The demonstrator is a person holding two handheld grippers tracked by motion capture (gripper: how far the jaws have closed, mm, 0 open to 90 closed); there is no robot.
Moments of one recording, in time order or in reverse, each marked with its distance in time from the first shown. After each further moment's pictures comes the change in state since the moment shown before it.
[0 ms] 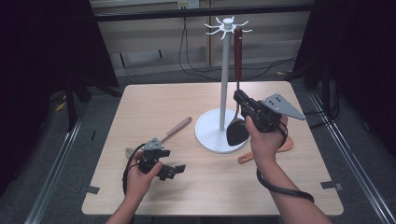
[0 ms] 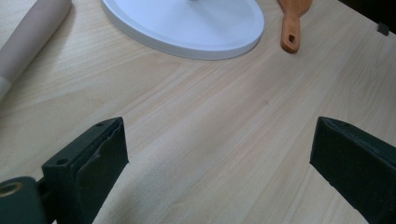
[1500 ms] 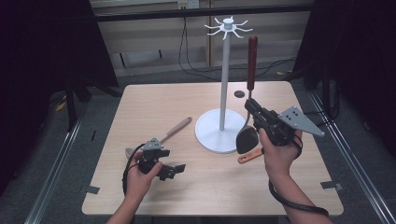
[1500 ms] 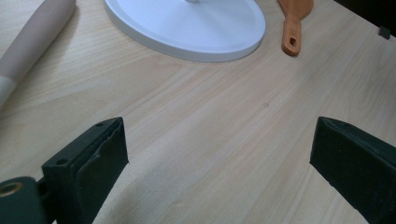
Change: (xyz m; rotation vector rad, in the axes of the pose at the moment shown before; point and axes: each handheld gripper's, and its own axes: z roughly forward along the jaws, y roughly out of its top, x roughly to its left) left arm -0.001 0.000 -0.002 -0.006 0.006 -0.004; right arm -0.007 -0.004 -0.041 -0.055 0.027 -0.023
